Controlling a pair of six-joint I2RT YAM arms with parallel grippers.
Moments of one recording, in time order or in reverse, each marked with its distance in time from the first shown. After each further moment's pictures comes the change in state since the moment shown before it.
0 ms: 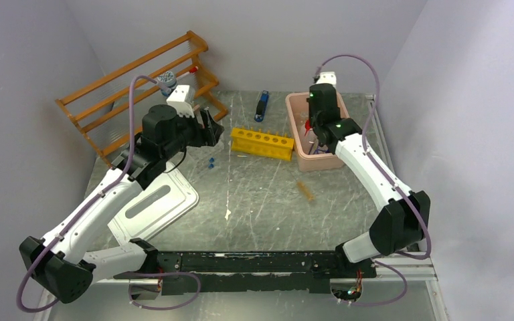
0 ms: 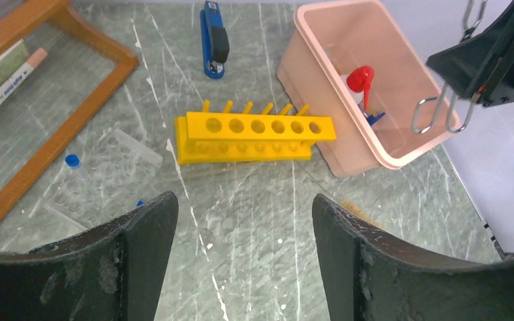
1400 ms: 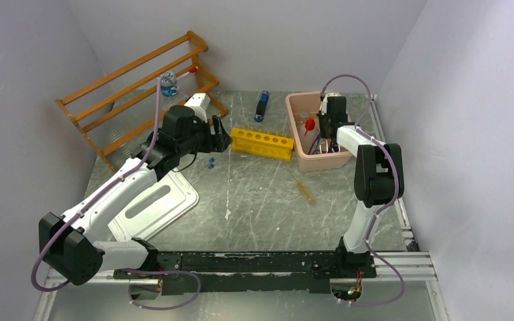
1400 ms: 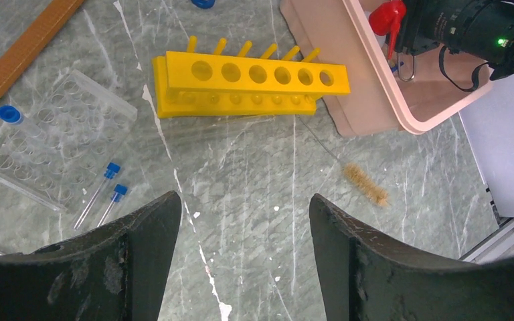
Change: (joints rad) left arm 0.001 0.136 -0.034 -0.018 0.086 -0.060; right arm -0.332 0.427 -0.089 0.327 -0.340 -0.233
